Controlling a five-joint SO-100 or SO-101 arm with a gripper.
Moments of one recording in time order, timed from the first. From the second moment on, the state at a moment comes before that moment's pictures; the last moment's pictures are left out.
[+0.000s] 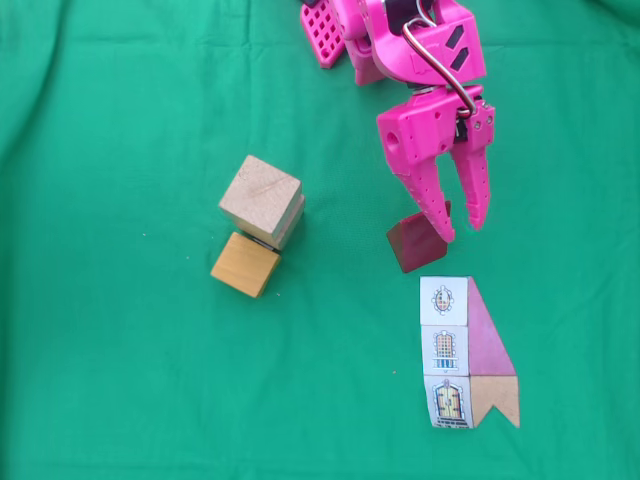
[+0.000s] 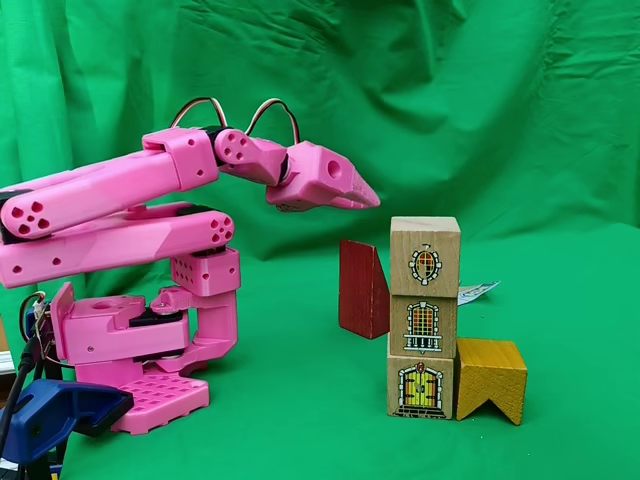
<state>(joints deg) -20.9 177.5 168.8 28.7 -105.0</state>
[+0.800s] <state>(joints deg) -14.4 182.2 174.2 28.7 -104.9</state>
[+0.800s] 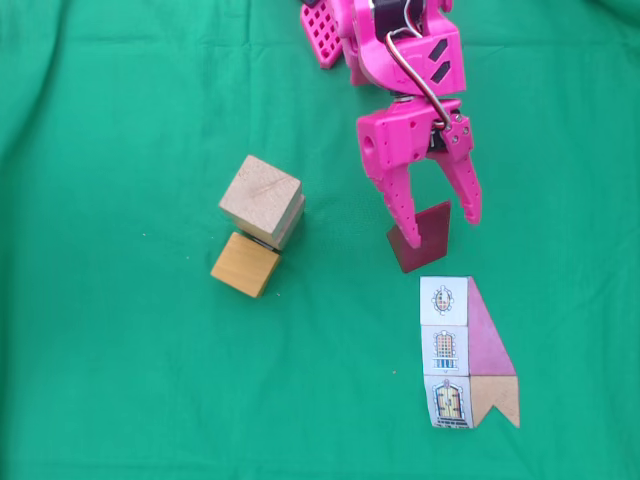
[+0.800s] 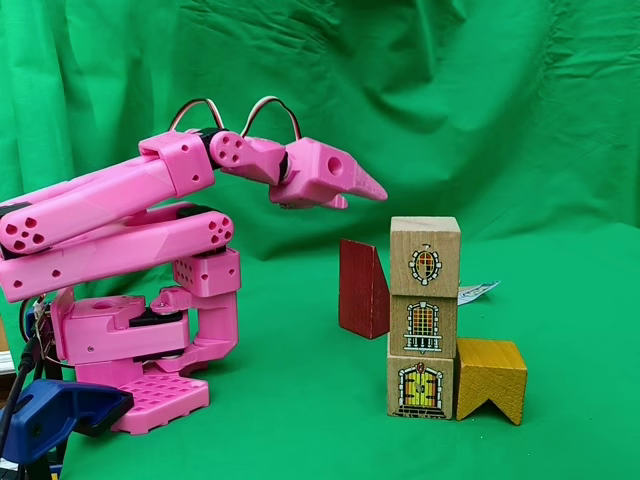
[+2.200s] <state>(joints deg) -11.1 186.3 177.7 28.7 -105.1</state>
